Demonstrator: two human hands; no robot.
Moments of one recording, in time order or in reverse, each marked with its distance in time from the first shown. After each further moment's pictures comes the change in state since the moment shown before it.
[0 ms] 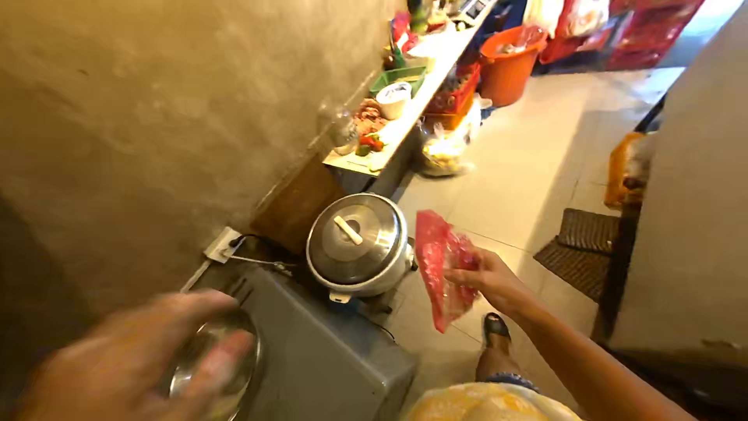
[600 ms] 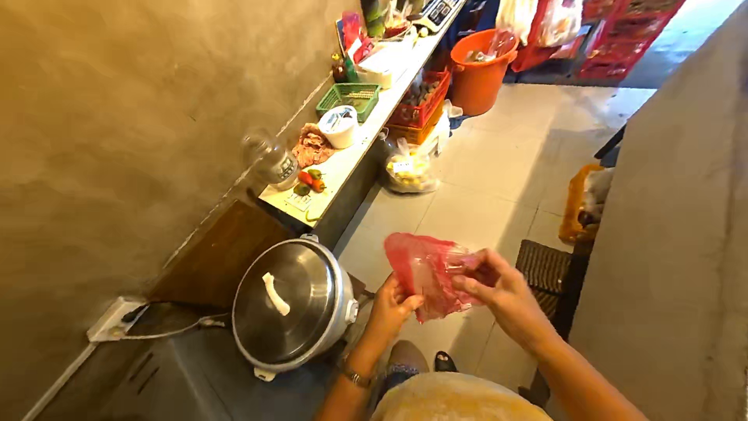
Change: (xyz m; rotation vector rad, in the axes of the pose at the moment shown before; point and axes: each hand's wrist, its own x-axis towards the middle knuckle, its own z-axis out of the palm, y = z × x) left_hand 0.410 0.166 0.363 -1.369 -0.117 -0.329; right_hand 0.168 -0.058 -0.260 -0.038 0.227 -0.146
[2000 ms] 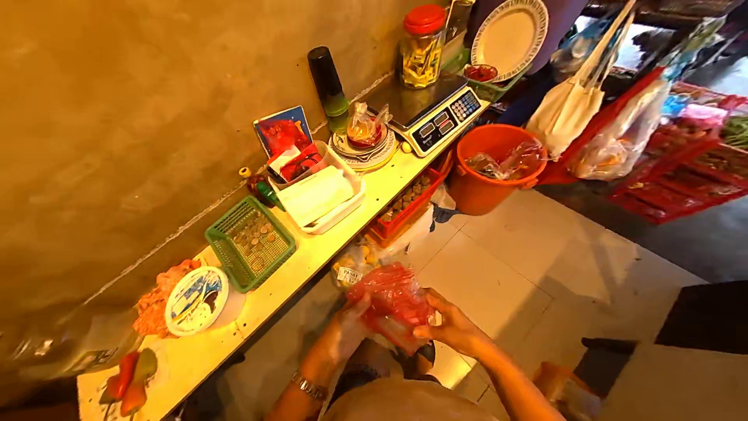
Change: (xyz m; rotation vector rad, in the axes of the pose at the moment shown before) left_hand 0.783 0.179 0.129 -0.625 0.210 -0.369; right_hand 0.818 0.012 -0.329 -0.274 -0.672 0.230
